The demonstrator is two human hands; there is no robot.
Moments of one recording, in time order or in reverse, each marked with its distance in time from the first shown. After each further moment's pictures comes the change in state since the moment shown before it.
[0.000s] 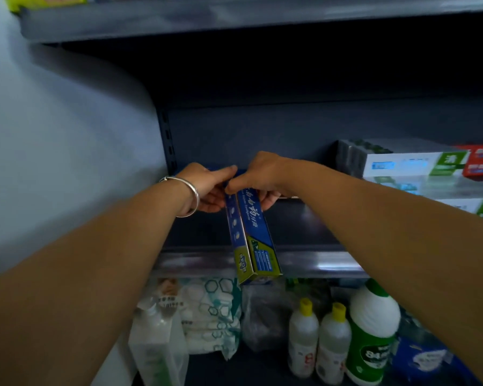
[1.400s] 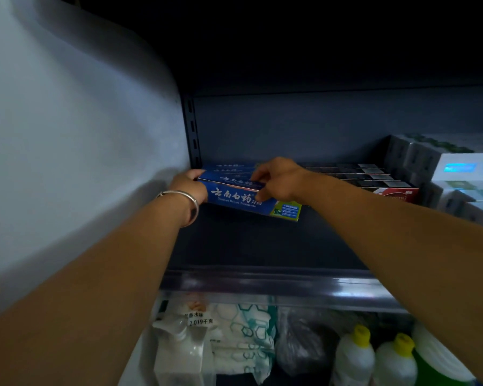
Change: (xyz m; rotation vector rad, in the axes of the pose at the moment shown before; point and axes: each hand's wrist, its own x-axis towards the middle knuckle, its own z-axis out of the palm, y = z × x) left_hand 0.093 -0.080 -0.070 -0.052 0.299 -0.036; right_hand 0.092 -0.004 0.040 -0.250 0.128 -0.087
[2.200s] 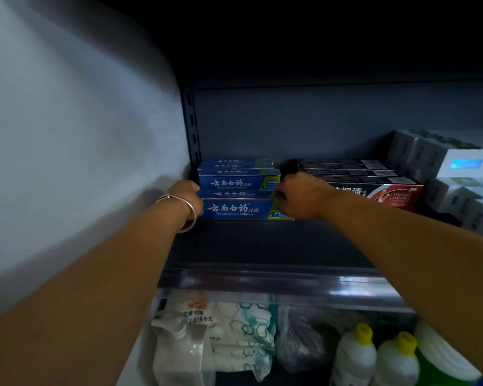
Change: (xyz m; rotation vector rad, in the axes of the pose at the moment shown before) left_hand 0.007 -0.018 -0.005 0.603 -0.037 0.021; right_hand -0.001 0.043 0.015 -0.617 0.023 -0.088
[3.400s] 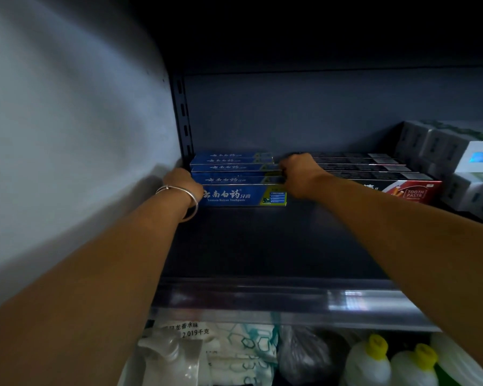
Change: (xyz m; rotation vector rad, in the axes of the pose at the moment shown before) left_hand 0.031 0.012 0.010 -0.018 0.077 -0.025; right_hand 0.050 0.007 0.005 0.135 0.092 0.173
